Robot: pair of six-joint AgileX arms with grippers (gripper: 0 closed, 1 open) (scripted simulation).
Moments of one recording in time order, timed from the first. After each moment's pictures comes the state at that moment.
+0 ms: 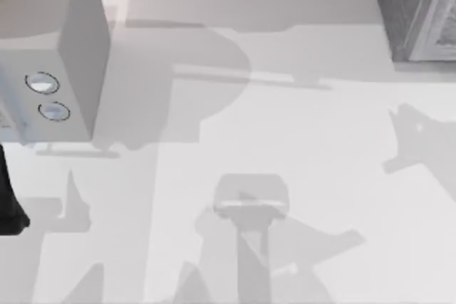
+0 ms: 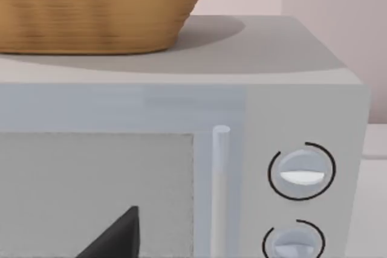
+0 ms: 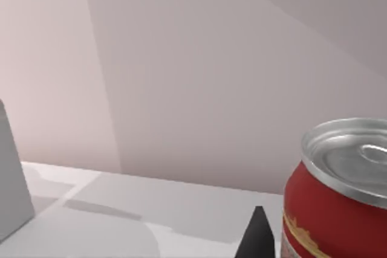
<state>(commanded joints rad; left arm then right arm) 0.00 0.00 0.00 0.00 0.00 0.00 -0.03 0.94 0.33 0.67 -0.45 0.16</state>
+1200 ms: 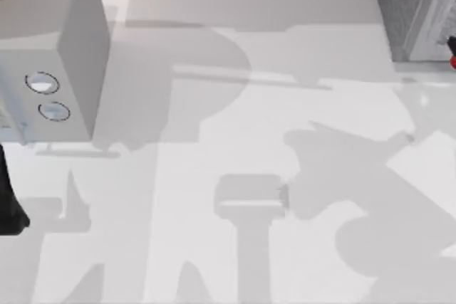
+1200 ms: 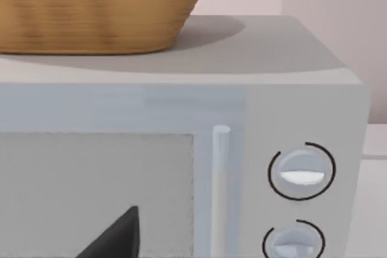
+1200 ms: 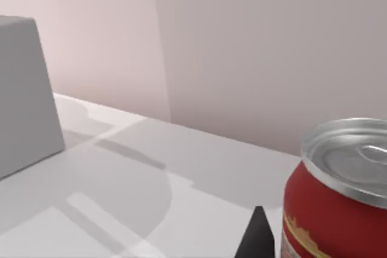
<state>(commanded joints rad) 0.00 0.00 0.00 0.00 0.00 0.00 -0.22 1.84 0.60 1.30 -0.90 0.15</state>
